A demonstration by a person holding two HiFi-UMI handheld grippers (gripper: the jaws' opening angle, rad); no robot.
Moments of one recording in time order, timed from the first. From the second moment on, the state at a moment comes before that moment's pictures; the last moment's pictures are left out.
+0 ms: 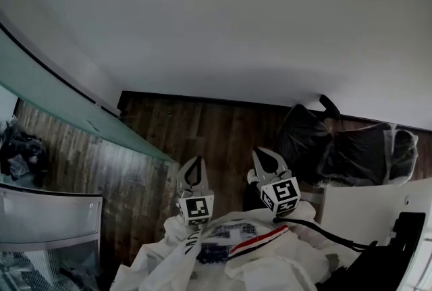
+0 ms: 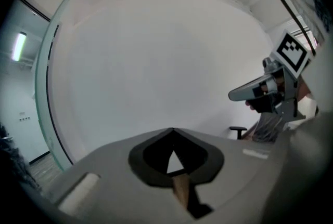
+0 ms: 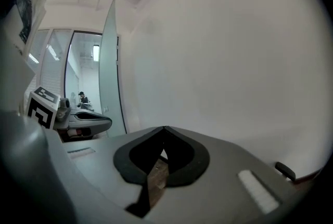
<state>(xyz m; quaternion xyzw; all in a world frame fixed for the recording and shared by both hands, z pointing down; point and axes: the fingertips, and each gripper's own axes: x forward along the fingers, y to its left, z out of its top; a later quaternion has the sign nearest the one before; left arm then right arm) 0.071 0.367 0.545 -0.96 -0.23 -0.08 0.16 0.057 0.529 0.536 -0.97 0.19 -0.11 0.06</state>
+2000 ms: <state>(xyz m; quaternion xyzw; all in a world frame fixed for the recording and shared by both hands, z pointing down) 0.298 0.122 0.532 -0.97 0.17 -0.14 0.11 0.387 0.182 0.535 -0.76 0.64 -0.13 -0.01</state>
